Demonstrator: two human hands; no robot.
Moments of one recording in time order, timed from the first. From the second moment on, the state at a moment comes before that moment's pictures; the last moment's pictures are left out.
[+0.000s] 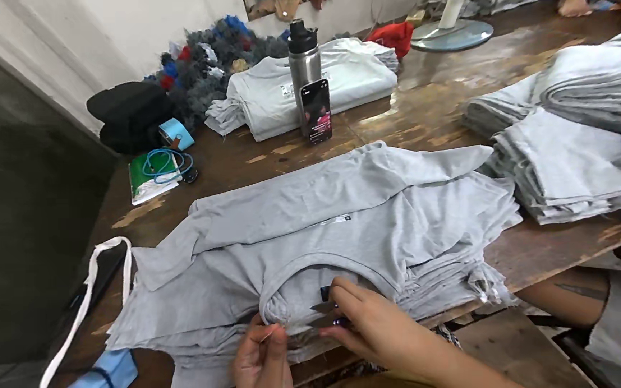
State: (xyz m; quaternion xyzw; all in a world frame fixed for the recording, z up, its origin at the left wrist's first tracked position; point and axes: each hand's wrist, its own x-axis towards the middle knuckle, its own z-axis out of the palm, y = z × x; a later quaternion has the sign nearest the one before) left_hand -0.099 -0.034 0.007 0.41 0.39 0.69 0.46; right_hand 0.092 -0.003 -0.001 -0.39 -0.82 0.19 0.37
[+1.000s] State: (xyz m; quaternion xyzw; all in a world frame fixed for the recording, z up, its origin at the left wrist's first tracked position) left_hand -0.101 -0.036 -0.016 0.41 0.27 0.72 0.49; right_hand 0.069 -0.010 -0.006 -0.44 -0.81 0.12 0.38
